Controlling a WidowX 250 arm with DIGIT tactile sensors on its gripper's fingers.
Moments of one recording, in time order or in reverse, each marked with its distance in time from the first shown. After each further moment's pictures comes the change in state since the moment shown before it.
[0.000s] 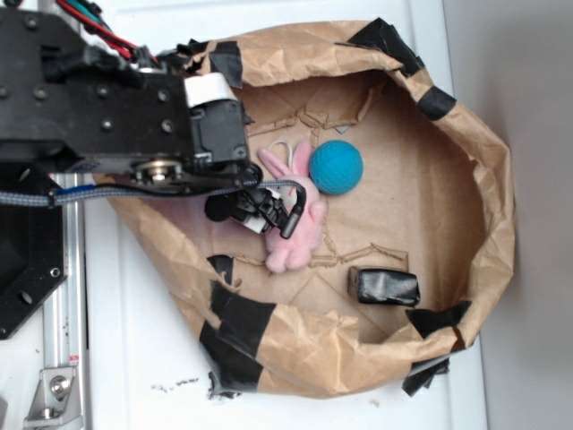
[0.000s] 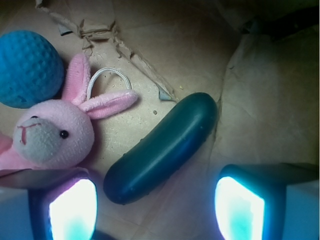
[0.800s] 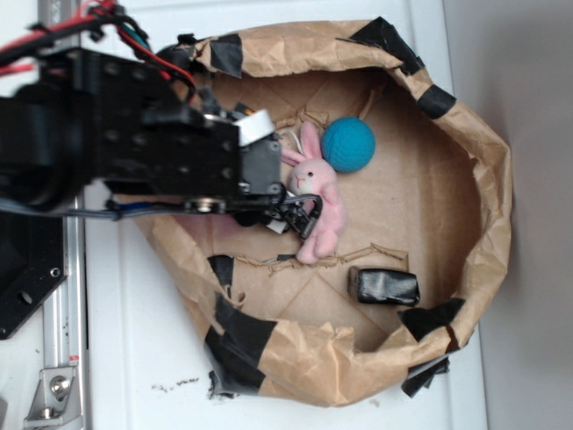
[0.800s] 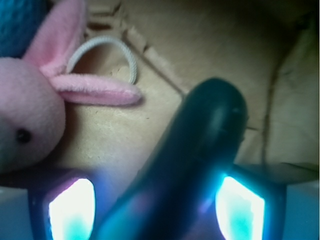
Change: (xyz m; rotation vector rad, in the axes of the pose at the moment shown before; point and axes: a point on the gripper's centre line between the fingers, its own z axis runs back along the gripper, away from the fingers) arm 0.009 -0.016 -0.037 0.056 -0.056 -0.026
